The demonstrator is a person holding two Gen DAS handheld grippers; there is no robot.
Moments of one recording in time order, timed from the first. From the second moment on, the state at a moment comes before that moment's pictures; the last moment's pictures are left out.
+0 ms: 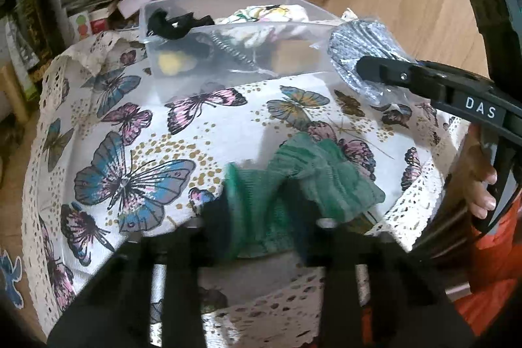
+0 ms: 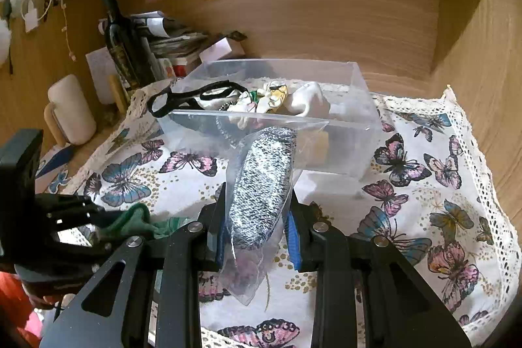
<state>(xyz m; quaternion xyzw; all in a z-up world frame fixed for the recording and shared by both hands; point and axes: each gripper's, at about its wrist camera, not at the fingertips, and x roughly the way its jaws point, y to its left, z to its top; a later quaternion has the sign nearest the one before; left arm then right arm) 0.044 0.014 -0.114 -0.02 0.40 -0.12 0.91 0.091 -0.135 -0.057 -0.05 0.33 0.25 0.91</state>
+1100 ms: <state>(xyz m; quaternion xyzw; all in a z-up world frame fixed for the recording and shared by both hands) 0.116 0.048 -0.003 -0.02 0.22 0.00 0.98 0.140 -0.130 0.016 -0.04 0.23 0.23 0.95</state>
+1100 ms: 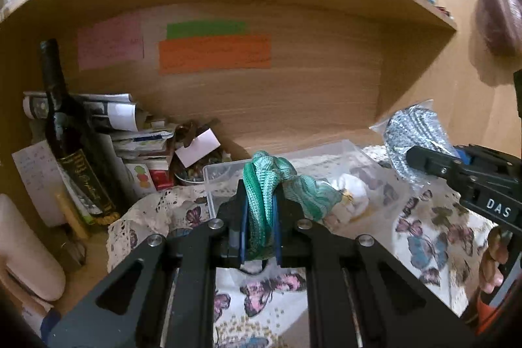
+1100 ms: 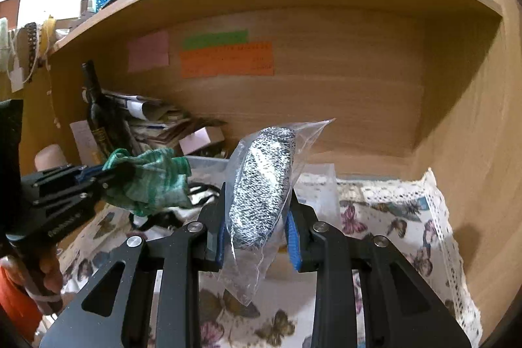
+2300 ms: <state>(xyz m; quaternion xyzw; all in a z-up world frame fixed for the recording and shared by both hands) 0.141 0.044 -0.035 -0.05 0.28 -0.03 0.96 0.154 -0.103 -0.004 -0.08 0.26 0.21 0.94</state>
